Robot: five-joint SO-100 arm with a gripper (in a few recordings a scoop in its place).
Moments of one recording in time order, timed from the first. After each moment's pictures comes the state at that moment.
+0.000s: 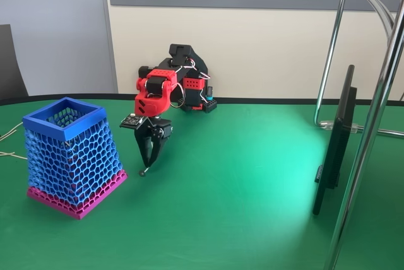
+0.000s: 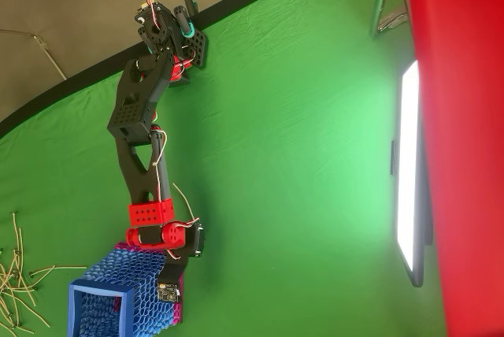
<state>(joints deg) 15.0 36.0 36.7 74.0 -81.6</state>
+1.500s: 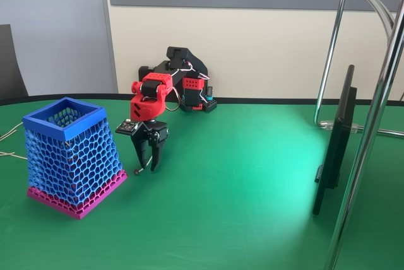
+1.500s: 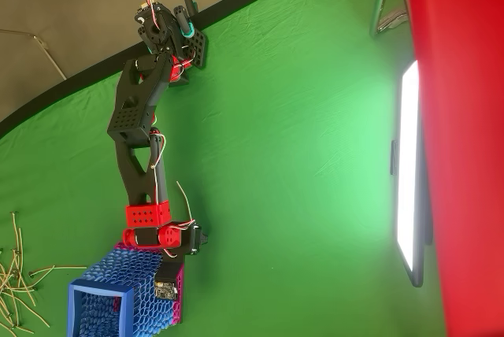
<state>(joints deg) 16.9 33.3 33.8 77.2 -83.2</state>
